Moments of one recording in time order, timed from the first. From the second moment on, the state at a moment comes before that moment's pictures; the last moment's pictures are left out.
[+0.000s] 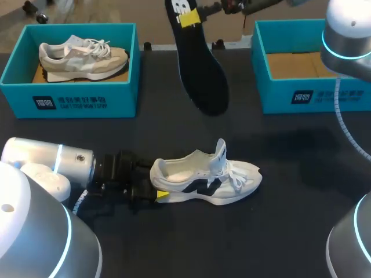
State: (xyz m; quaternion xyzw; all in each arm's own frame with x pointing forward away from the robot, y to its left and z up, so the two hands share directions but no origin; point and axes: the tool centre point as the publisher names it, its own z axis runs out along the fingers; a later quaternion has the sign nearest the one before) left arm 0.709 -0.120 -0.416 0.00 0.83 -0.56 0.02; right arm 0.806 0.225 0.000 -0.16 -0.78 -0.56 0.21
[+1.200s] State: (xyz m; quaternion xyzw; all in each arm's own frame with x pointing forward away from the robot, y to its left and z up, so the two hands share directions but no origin) left arm 0.709 -0.120 -0.416 0.00 0.83 -0.56 0.02; right arm 0.728 0.193 0.026 -0.26 -0.76 -0.56 0.20
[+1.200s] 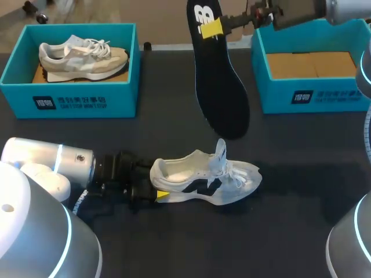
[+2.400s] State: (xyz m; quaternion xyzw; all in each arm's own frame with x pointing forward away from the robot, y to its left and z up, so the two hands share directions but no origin) left arm 0.709 -0.120 -0.416 0.00 0.83 -0.56 0.02; right arm 0.693 0.165 0.070 -0.34 -0.69 -0.56 0.31
